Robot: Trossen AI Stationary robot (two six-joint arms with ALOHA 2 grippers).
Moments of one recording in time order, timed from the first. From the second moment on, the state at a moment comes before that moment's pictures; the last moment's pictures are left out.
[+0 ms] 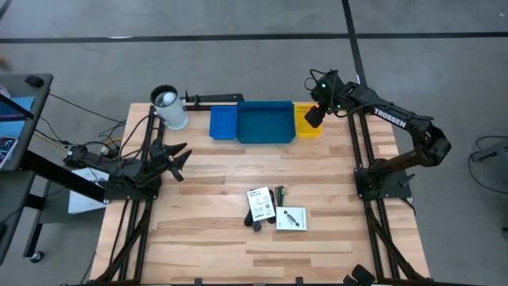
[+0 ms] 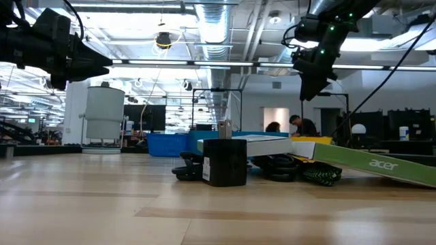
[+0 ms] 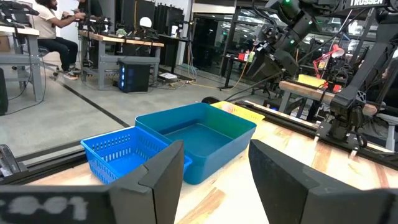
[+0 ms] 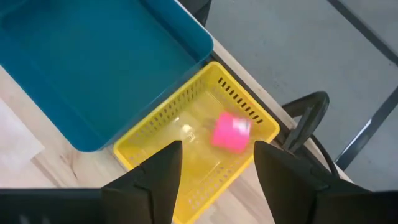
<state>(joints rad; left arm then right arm) -0.31 0.02 0.02 0.03 -0.94 -0.18 -0.78 1.36 1.13 -0.77 0.08 -0.13</state>
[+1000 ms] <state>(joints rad) -0.31 0.02 0.02 0.03 -0.94 -0.18 -0.21 1.36 1.13 -0.83 -0.11 -0.12</state>
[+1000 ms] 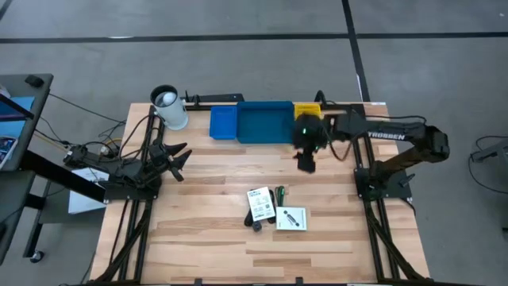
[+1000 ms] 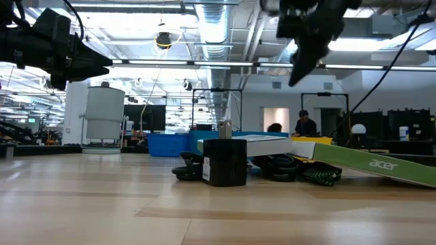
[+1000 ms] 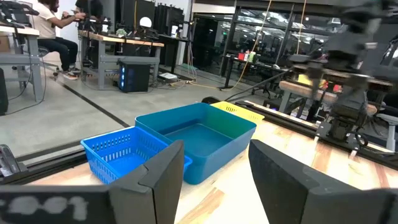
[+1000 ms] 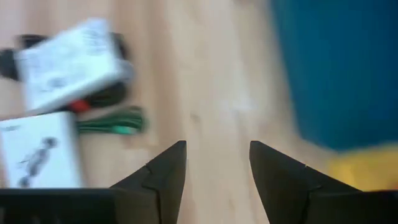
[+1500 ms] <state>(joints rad) -0.31 0.02 0.02 0.03 -0.94 -0.18 0.18 1.36 1.13 -0.74 0.15 0.34</state>
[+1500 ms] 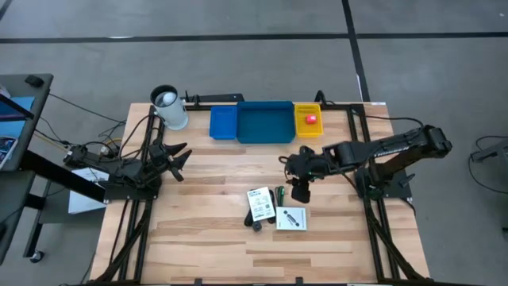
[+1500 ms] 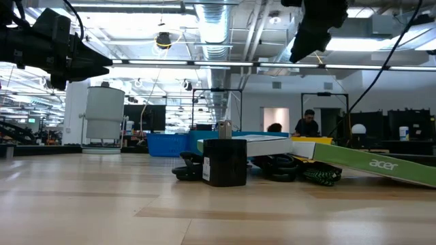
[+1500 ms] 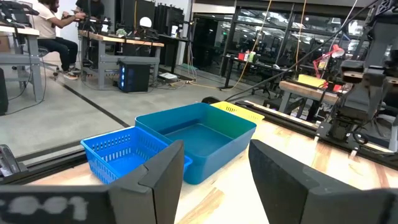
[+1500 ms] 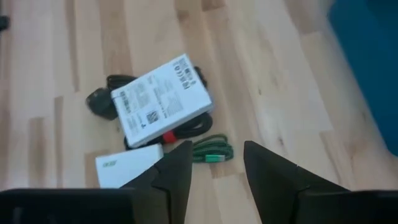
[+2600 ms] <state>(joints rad) -0.31 0.02 0.02 0.04 -1.02 -0.47 0.40 1.36 1.13 -0.71 0.96 0.97</state>
